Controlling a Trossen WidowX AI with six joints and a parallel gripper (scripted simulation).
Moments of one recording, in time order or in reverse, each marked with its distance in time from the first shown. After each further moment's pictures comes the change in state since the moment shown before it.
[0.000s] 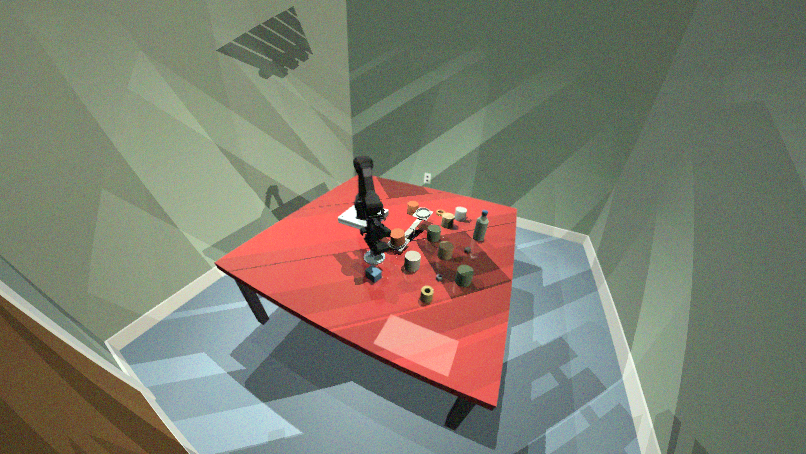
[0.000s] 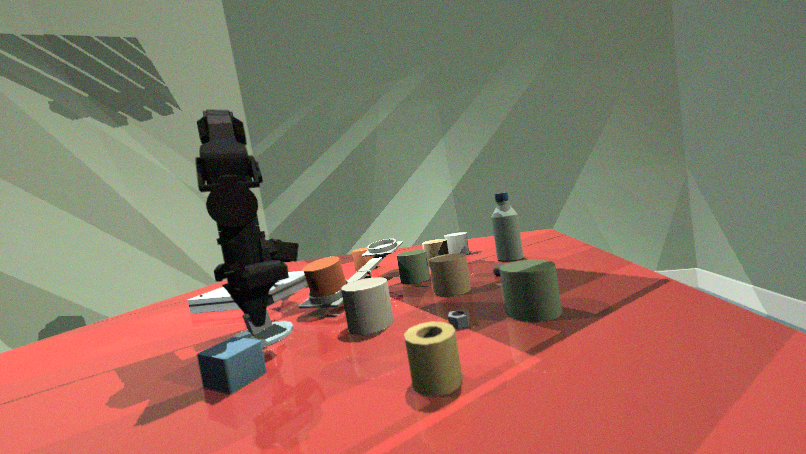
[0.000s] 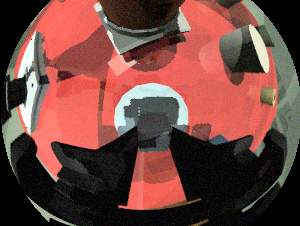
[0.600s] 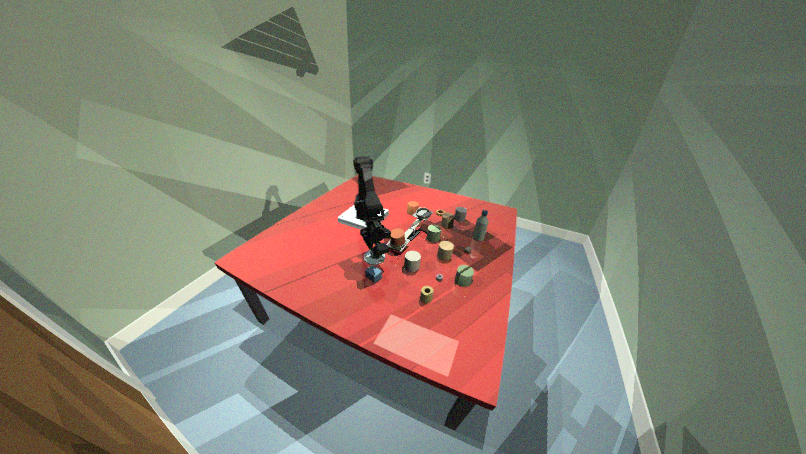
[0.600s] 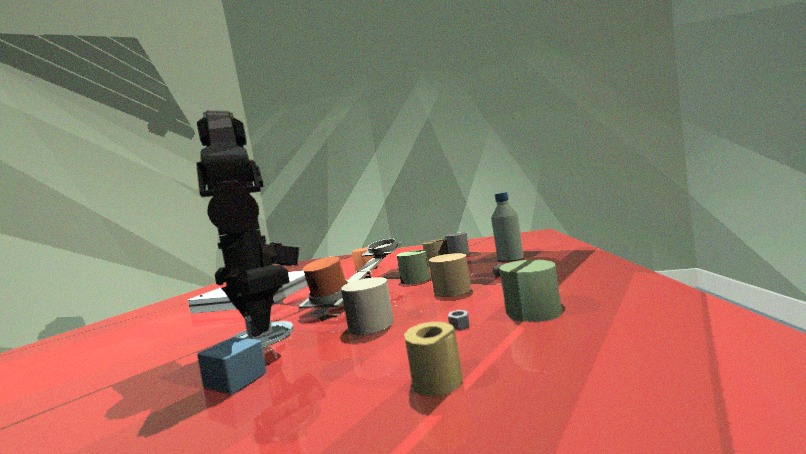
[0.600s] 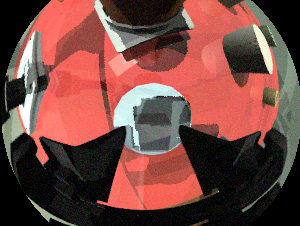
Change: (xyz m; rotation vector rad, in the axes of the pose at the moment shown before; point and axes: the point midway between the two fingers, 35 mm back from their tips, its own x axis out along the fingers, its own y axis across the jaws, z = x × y) arm 0.007 0.001 0.000 0.000 -0.001 0.005
